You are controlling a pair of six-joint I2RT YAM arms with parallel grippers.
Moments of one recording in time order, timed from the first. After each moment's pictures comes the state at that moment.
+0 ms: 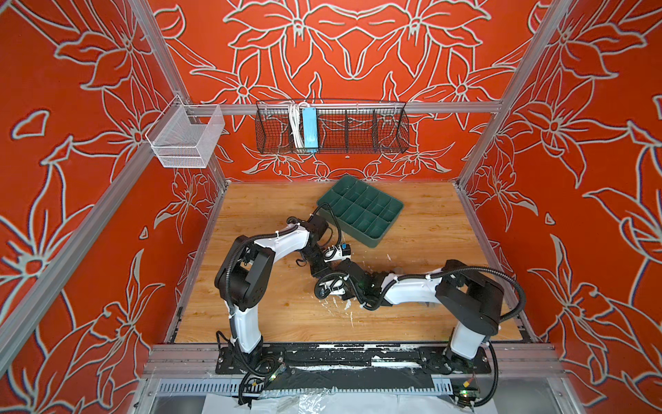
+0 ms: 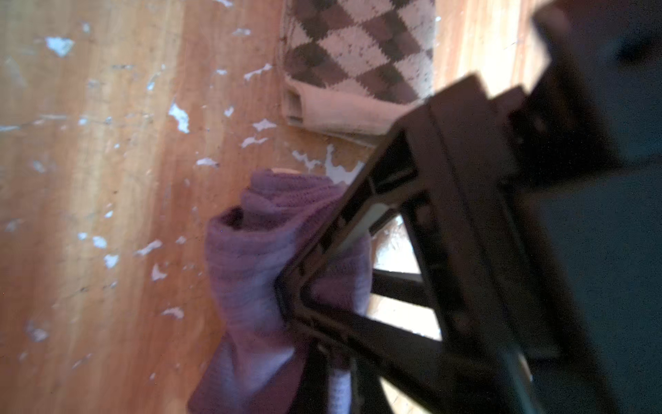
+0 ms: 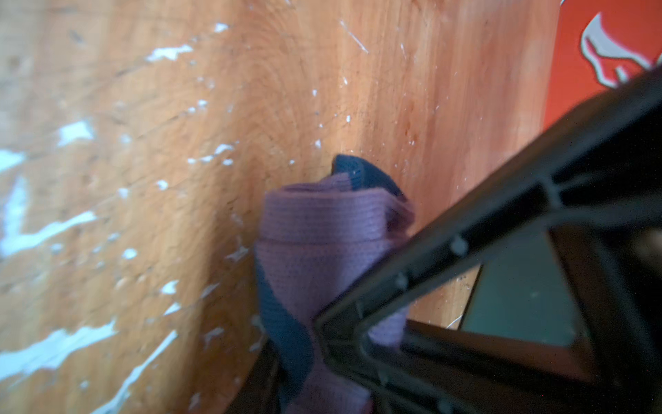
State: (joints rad) left arm -0.45 1.86 1.24 -0.92 0.54 0.81; right arm 1.02 1.78 0.87 0.09 0.23 -0.92
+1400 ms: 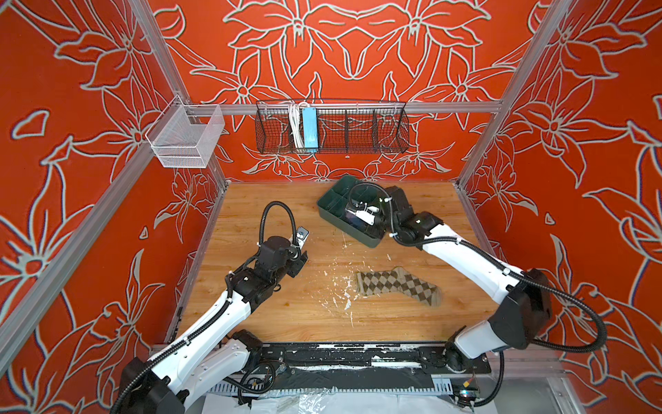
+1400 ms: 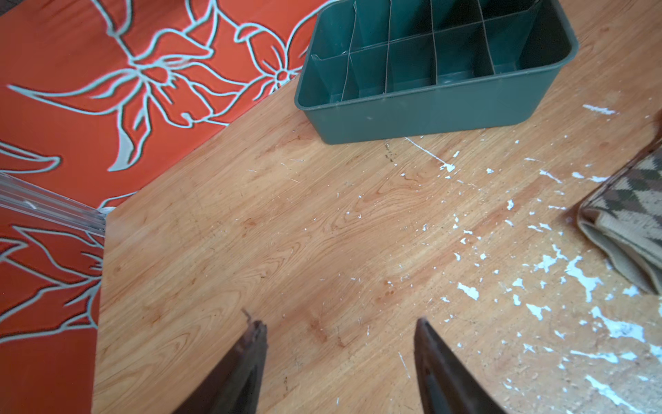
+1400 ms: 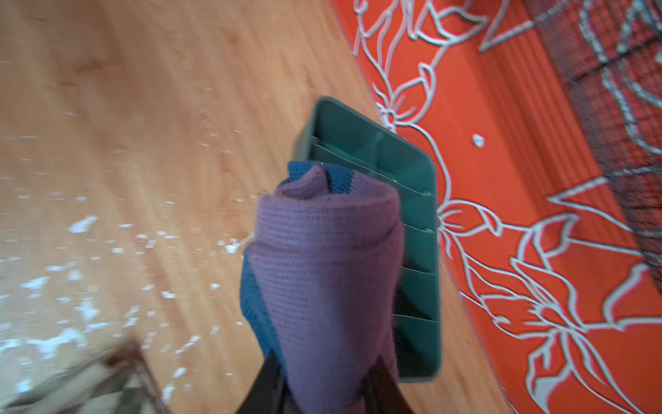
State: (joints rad) left arm -0.47 0.92 0.68 -0.34 -0.20 0.26; right arm 0.58 1.56 1.38 -0.50 0.04 -0.65
